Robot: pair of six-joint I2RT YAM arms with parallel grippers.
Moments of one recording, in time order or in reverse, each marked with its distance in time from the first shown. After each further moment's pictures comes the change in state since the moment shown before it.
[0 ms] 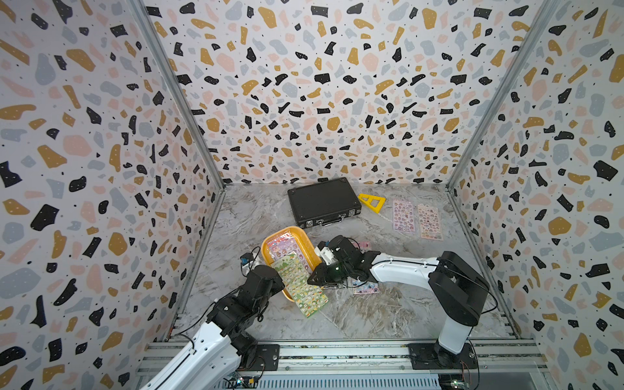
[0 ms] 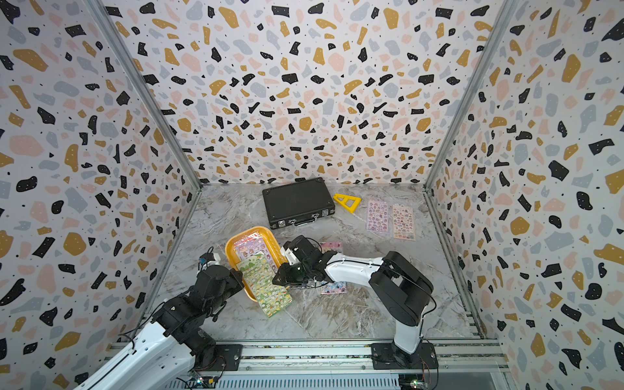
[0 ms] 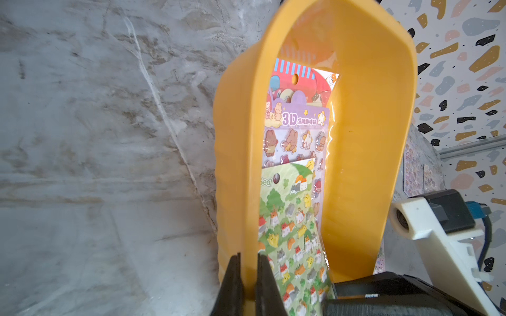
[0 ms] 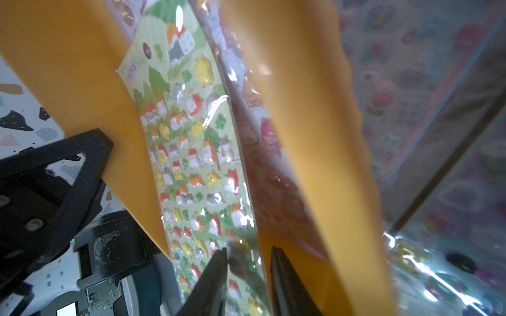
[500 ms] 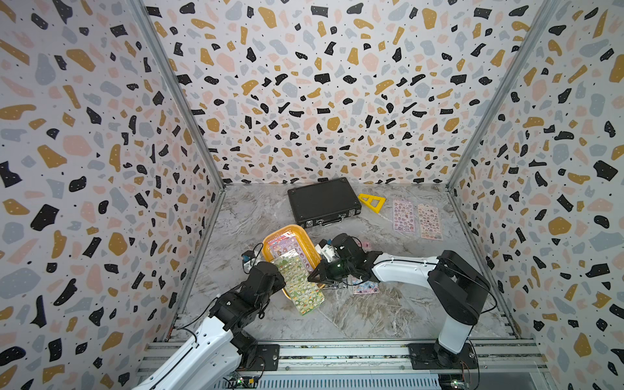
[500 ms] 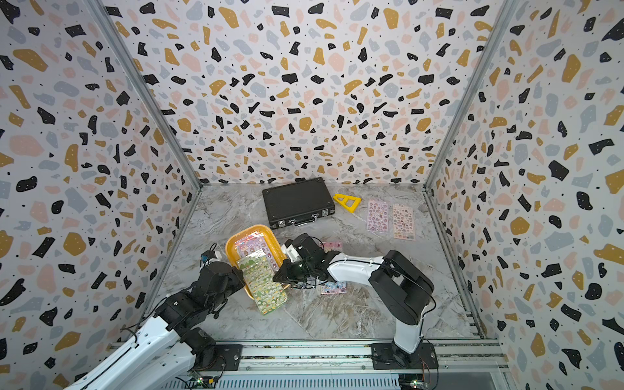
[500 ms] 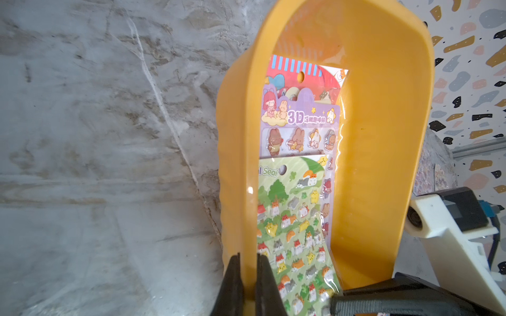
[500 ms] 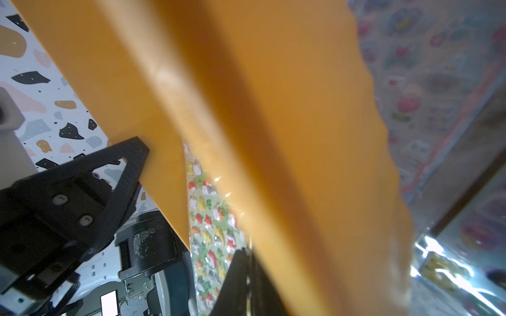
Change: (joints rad) left arm 0.003 0.053 0.032 -0.010 -0.014 0.007; right arm -0.019 0.000 -0.039 0.129 -0.082 0.101
